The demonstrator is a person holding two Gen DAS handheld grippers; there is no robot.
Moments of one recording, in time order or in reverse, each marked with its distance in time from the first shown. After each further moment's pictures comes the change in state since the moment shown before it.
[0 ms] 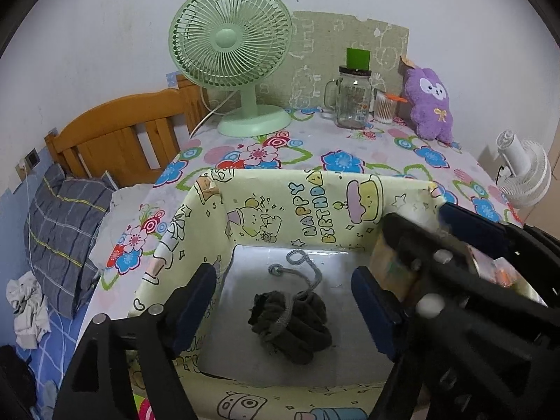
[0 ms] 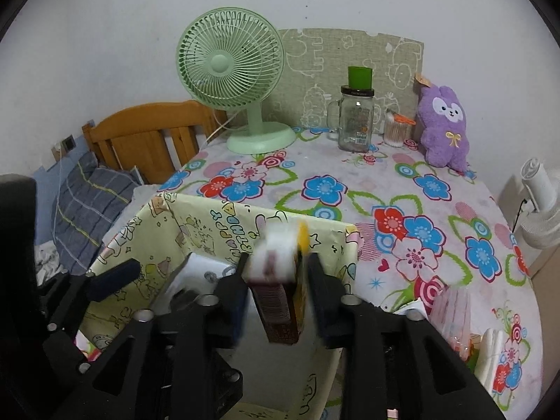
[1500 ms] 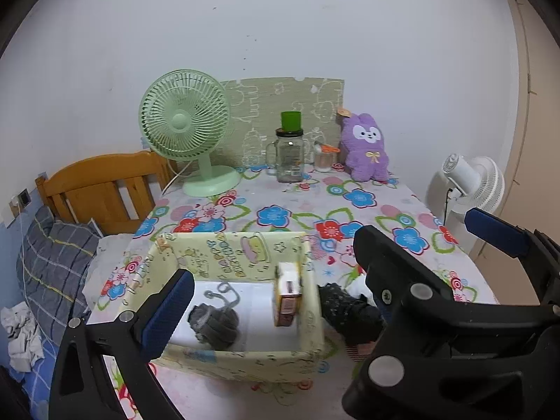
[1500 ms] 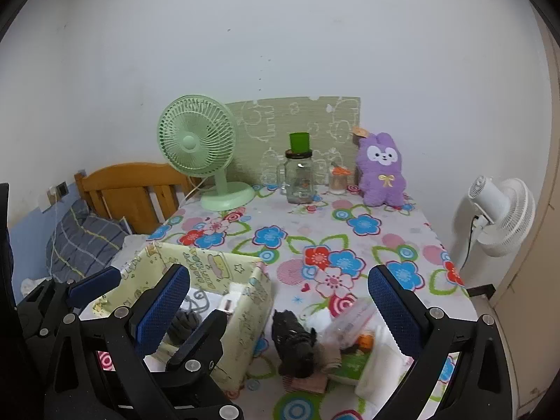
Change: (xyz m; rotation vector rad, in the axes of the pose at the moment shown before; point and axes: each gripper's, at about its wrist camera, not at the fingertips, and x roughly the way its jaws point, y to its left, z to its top) left arm -0.097 -0.075 0.002 0.069 -0.194 -0.094; right arm -0.124 -0.063 -0.010 0.063 -0.216 -0.080
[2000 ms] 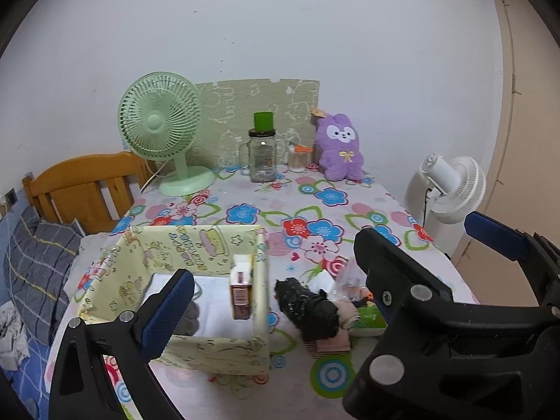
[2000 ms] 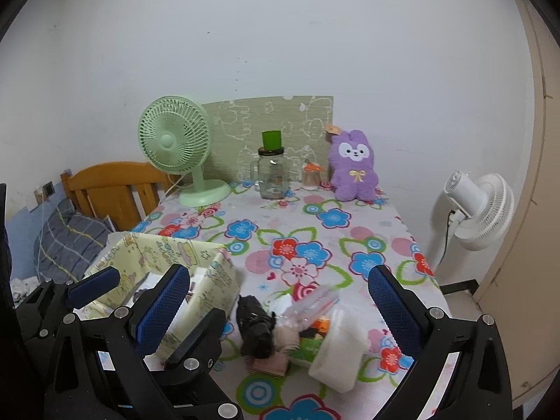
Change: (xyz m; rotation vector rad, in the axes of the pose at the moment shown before) left arm -0.006 -0.035 -0.013 0.001 -0.023 -0.066; right arm -0.023 -0.031 -0.015 0.005 -0.001 -0.068
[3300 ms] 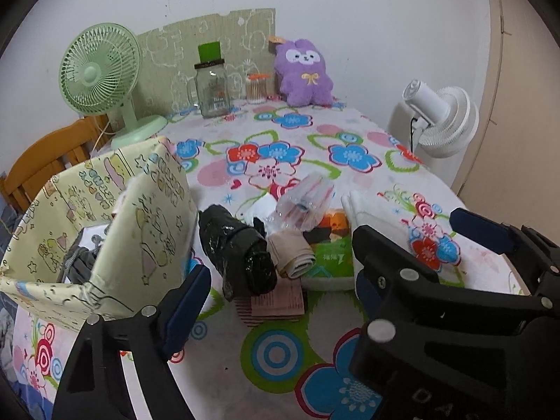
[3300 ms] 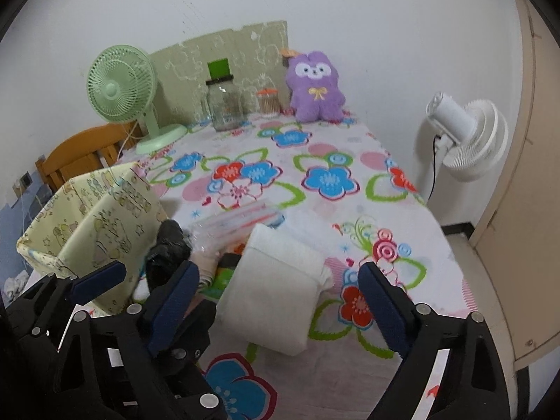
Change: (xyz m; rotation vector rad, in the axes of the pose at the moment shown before) left arm 0.077 -0.063 -0.055 0.095 0.220 -0.037; right arm 0.062 -0.078 -0.077 0.108 0.214 -0.034
